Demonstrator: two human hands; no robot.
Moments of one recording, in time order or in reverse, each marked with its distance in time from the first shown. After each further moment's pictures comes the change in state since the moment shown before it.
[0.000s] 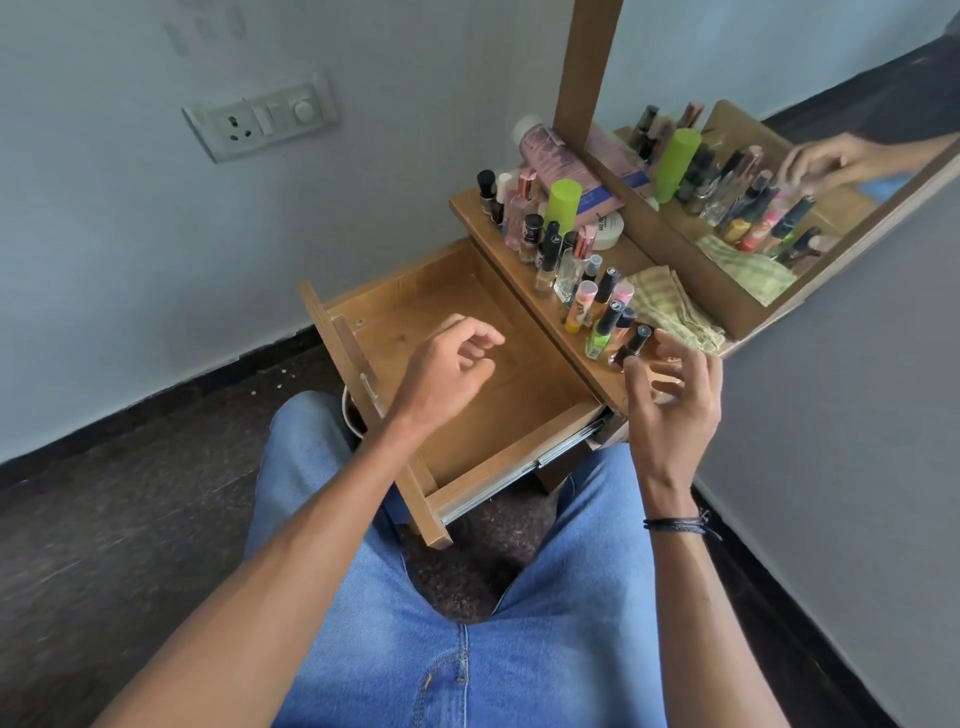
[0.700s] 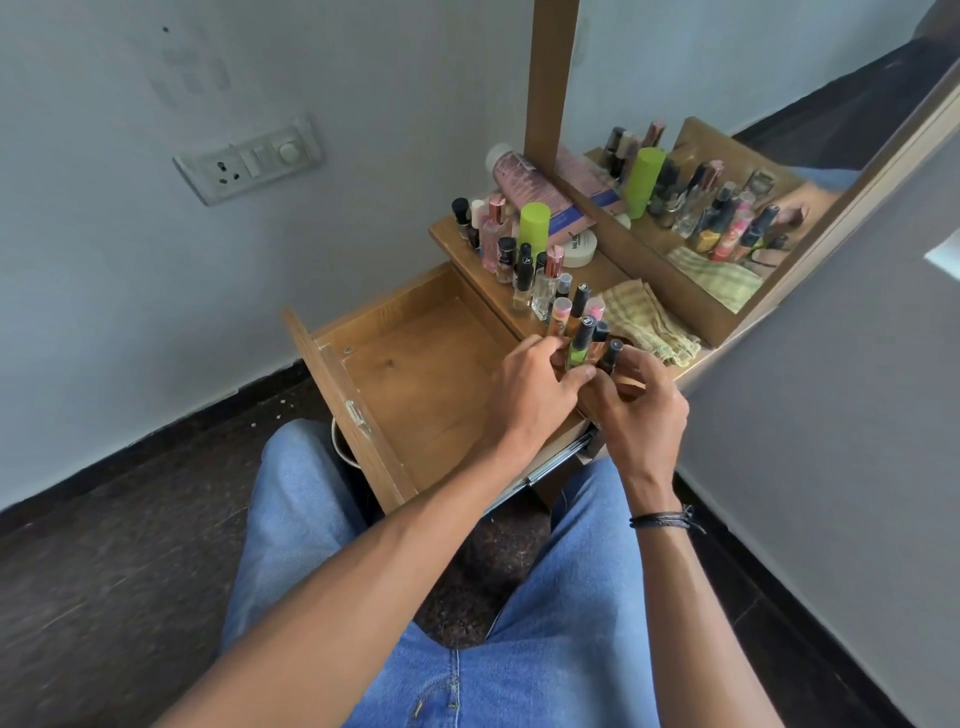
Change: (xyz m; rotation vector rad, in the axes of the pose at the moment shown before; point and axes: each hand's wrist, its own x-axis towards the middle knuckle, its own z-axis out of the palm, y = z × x) left_hand 0.025 0.064 0.096 0.111 0.147 -0.033; right_hand 0.013 0.011 0.006 -0.110 -0.123 0.104
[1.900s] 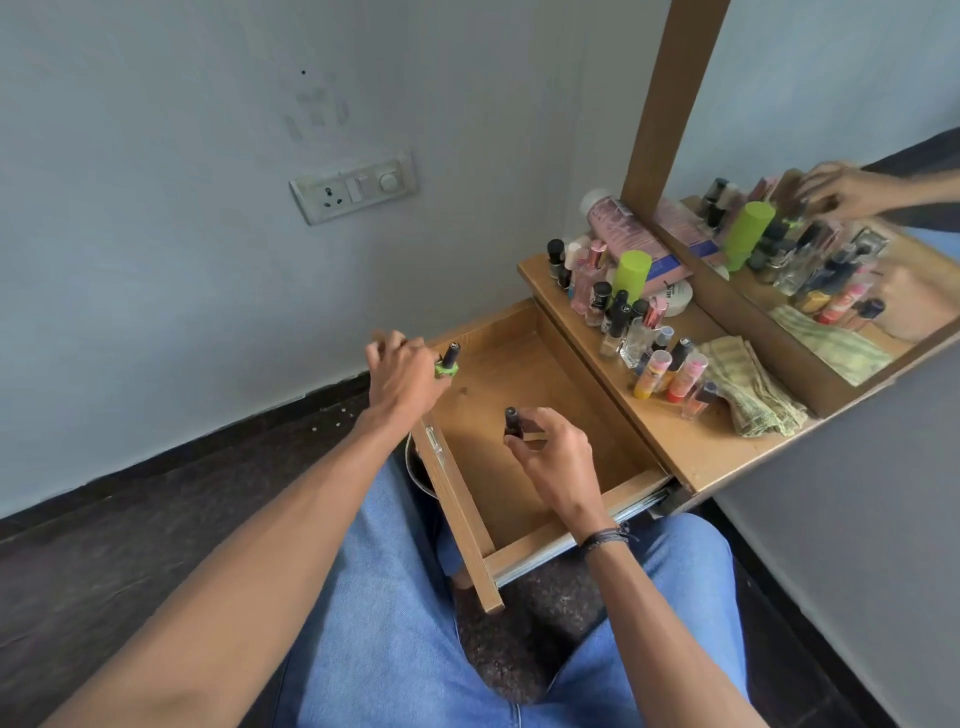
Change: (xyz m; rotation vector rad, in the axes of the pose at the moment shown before) left_hand 0.059 -0.167 -0.154 0.836 -0.016 -0.156; right_hand -0.043 -0.029 0.130 -0.029 -0.605 -0.180
